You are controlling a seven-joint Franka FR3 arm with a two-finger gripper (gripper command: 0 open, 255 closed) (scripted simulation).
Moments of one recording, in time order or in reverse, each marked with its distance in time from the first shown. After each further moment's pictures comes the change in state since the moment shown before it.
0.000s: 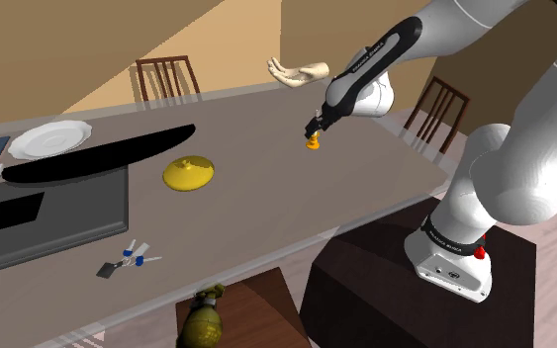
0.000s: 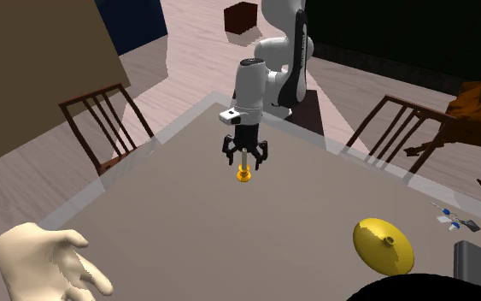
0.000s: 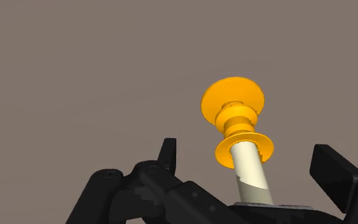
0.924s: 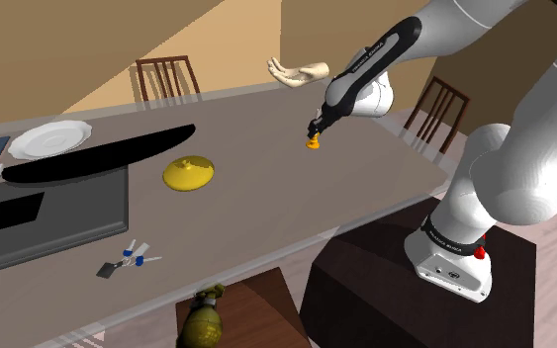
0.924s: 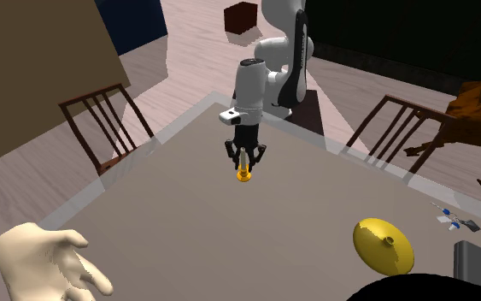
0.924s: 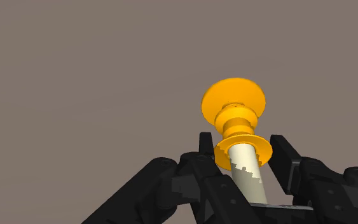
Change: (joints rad) arm 0.003 0.003 -0.001 0.001 0.007 0.001 -0.005
